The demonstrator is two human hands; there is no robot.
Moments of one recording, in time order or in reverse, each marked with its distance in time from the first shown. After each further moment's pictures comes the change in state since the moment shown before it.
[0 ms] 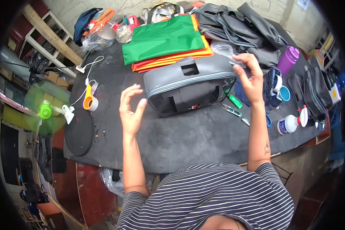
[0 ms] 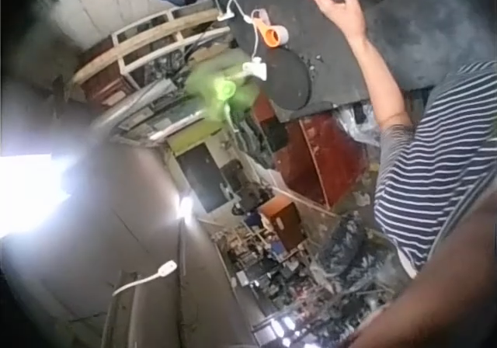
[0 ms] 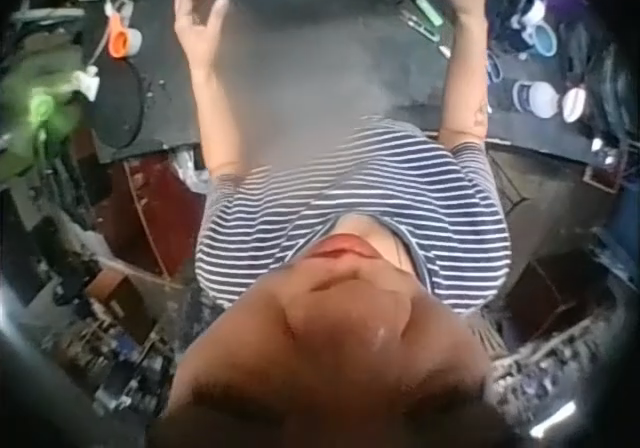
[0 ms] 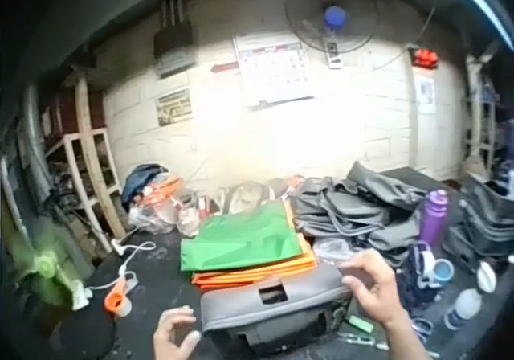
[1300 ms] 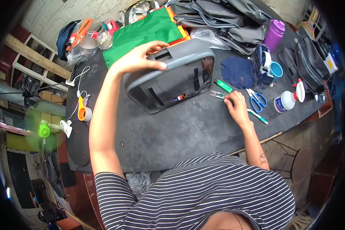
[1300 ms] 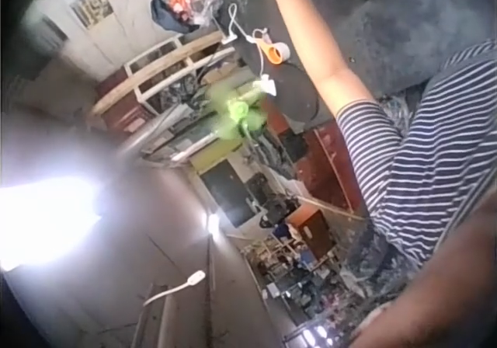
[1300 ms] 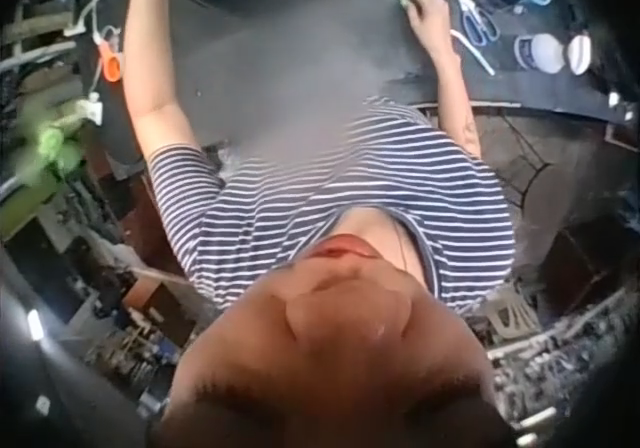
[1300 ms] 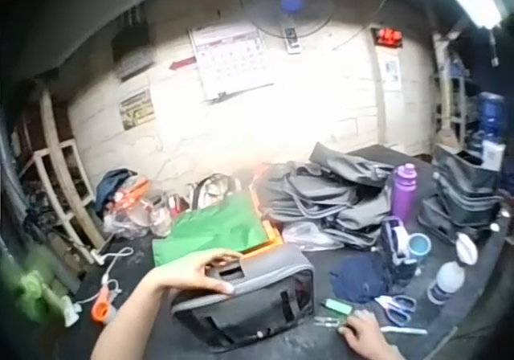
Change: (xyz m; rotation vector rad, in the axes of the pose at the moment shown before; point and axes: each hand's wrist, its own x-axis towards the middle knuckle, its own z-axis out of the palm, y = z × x) left_hand 0.162 0.039 0.083 0.139 -1.054 -0.001; right_hand -0.179 0.044 -0.025 -0.350 -0.212 0.421
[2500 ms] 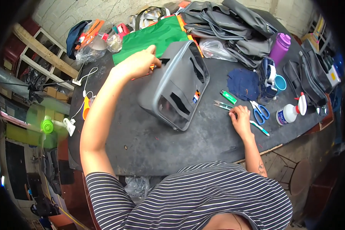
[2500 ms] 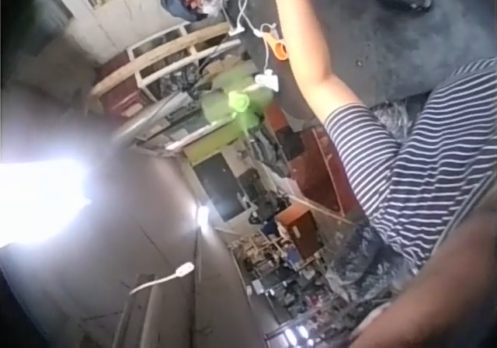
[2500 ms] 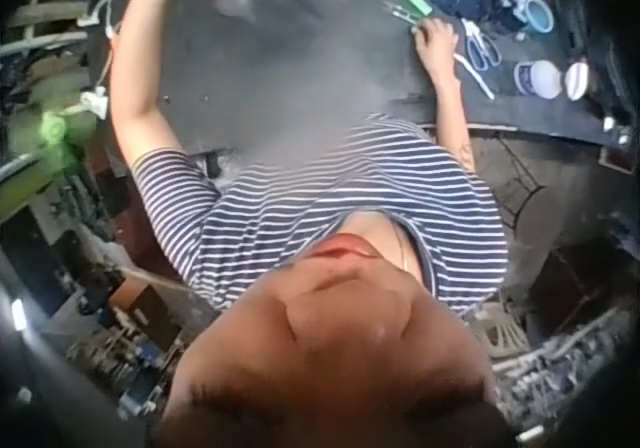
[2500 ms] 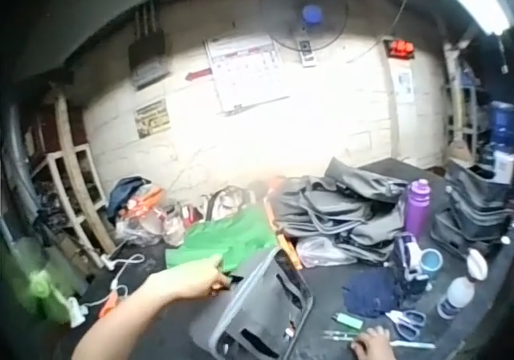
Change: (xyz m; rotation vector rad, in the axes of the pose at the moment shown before) left_hand -0.009 0.005 -0.022 0.495 -0.076 -0.174; right_hand -0.009 0.003 0.006 -0.148 -0.043 0.104
